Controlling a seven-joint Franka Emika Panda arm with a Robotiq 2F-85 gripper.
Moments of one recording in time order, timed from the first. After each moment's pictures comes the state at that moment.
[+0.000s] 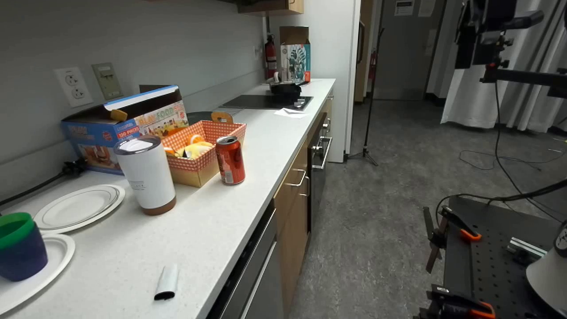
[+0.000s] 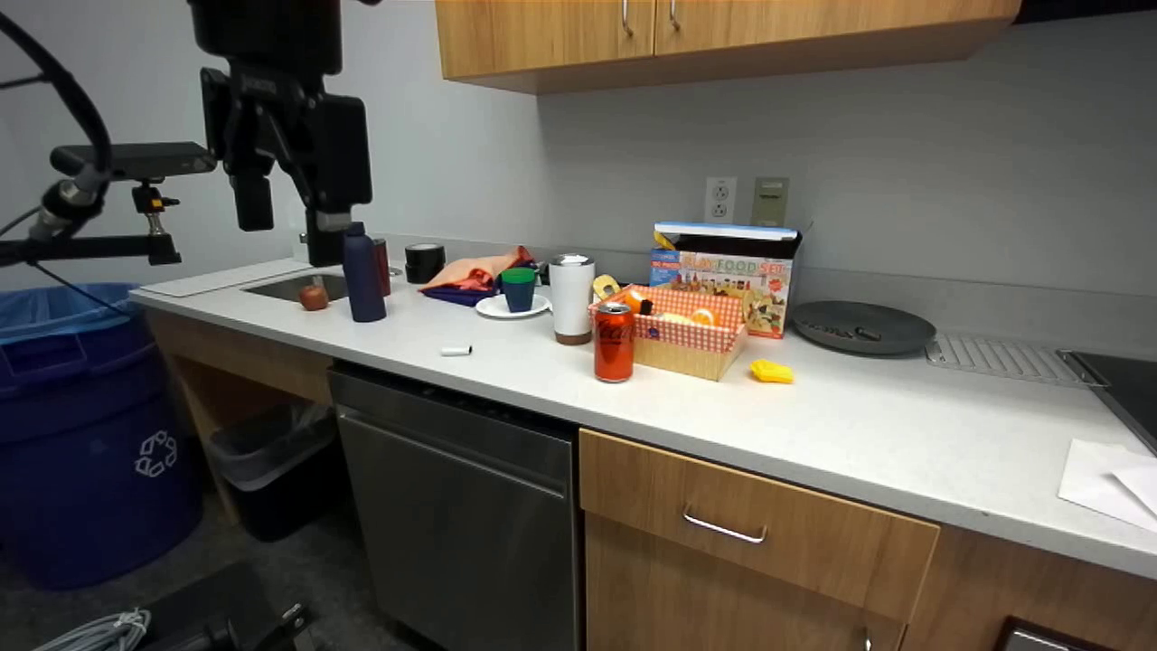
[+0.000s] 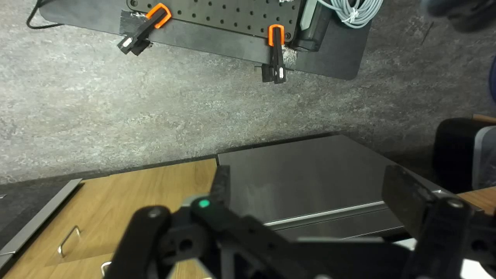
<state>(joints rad) 0.07 -0.88 -0.07 -2.50 0.09 1.55 -0.16</state>
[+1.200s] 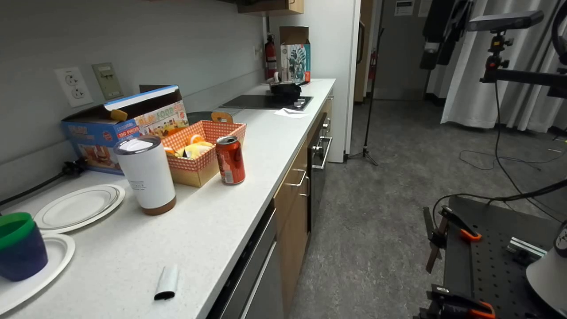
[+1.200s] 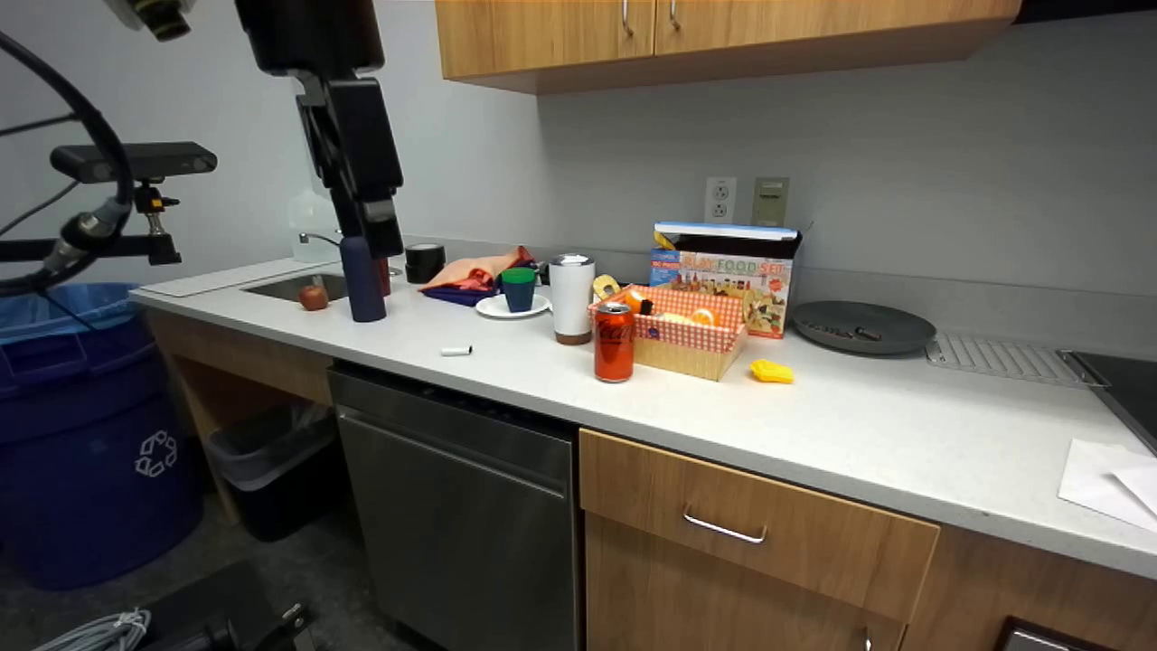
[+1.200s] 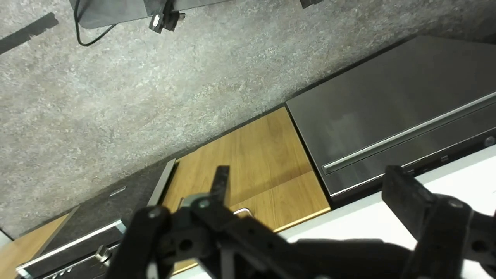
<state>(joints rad) -0.05 -0.88 0.06 -2.54 0.04 1.76 0.17</state>
